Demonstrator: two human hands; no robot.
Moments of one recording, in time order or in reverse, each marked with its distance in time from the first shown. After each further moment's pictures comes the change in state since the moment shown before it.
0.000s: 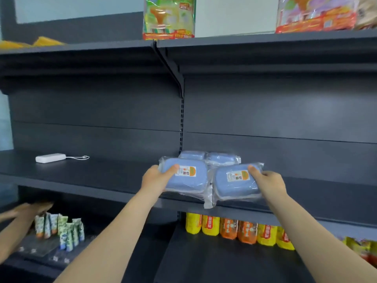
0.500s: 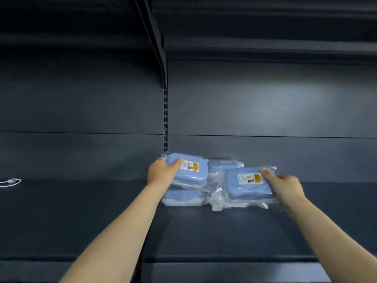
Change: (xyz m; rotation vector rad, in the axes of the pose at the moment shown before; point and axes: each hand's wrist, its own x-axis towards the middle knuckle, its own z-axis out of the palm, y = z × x) left_hand 0.212 -0.009 0.084 0.175 -0.121 0.109; right_hand 0.127 0.008 0.075 0.022 0.193 0.167
